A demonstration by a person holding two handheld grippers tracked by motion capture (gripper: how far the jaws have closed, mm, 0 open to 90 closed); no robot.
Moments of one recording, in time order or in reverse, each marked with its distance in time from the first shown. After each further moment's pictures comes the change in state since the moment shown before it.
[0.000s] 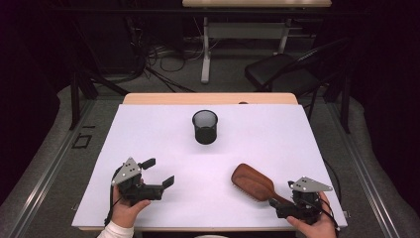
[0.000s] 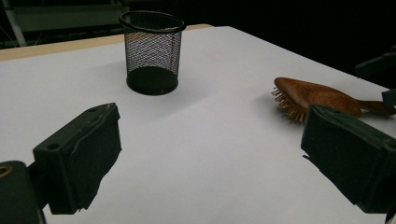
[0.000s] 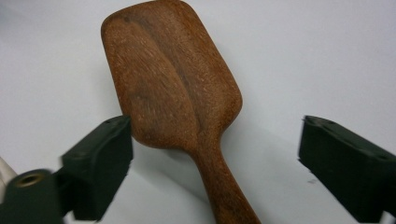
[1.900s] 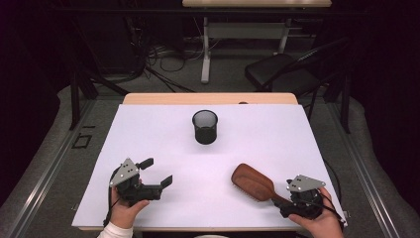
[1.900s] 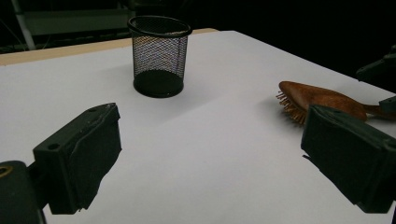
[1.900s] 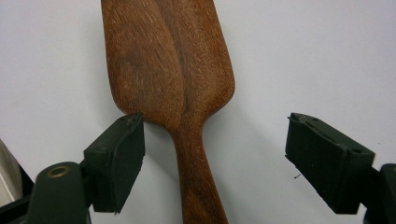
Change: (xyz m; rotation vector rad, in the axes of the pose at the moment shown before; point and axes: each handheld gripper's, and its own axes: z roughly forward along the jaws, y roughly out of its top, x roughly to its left) left arm 0.001 0.000 -0.003 -0.017 0.022 -0.008; right arm -0.007 0.008 0.000 0.109 0.006 -0.236
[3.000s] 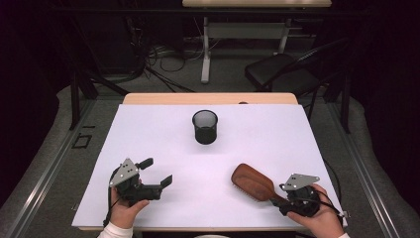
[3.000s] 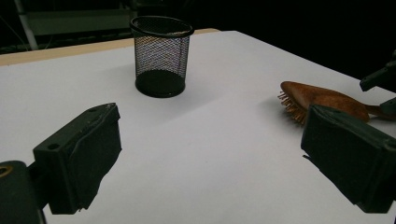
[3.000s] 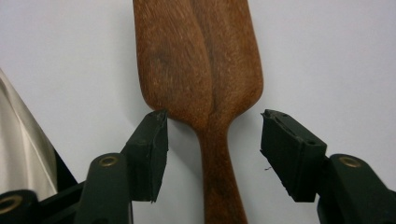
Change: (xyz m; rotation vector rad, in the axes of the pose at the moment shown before) left arm 0.000 0.000 0.000 0.002 0.006 0.003; right arm 0.002 0.011 0.002 0.081 0.097 -0.017
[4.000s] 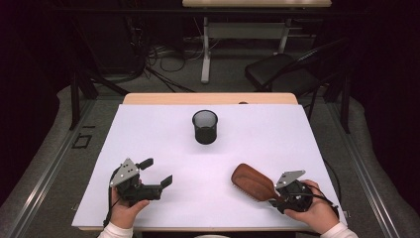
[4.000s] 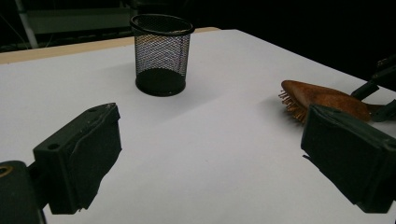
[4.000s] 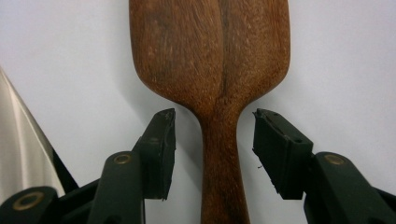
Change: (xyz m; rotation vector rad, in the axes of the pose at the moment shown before) left arm 0.000 -0.001 0.001 0.003 0.005 -0.003; right arm -0.007 0.006 0.020 0.157 0.058 -0.062
